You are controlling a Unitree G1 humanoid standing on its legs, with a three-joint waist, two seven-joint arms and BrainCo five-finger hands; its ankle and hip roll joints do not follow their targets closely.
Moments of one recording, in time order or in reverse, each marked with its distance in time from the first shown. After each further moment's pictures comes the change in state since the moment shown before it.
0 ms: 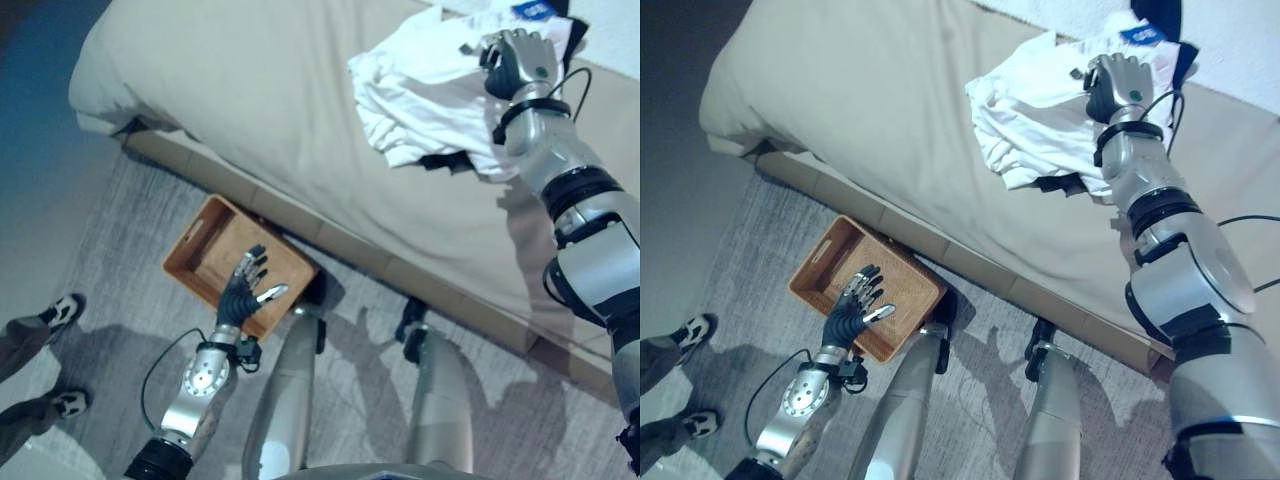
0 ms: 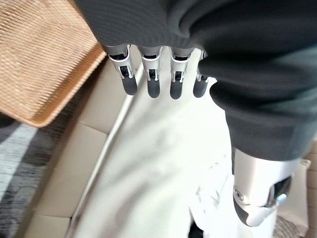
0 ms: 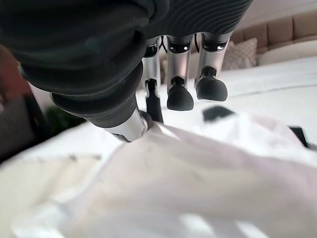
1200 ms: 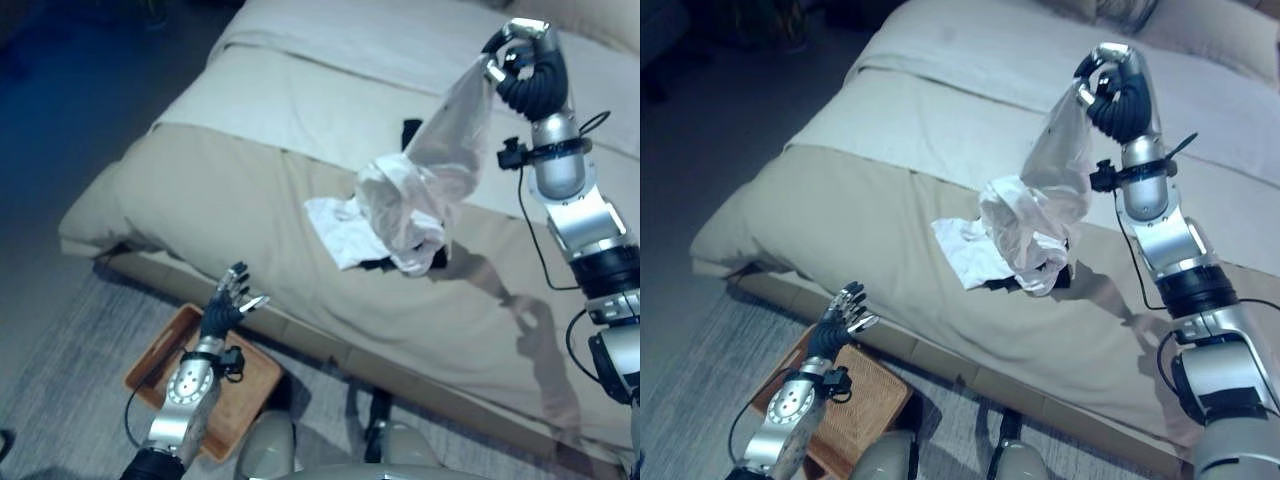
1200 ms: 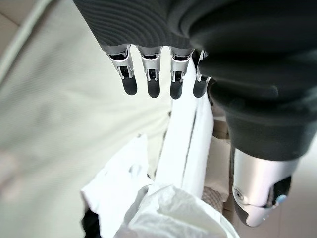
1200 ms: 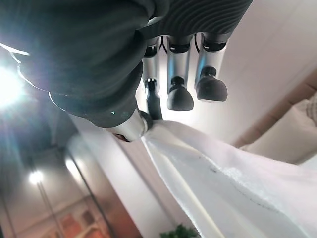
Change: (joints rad) left arm 0.035 -0.031 0.120 0.106 0.003 0.054 -0.080; right arm 0.588 -0.160 -0.459 -0.848 0.392 -0.175 0.160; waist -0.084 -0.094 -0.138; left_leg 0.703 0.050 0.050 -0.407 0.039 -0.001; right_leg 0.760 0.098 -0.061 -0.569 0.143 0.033
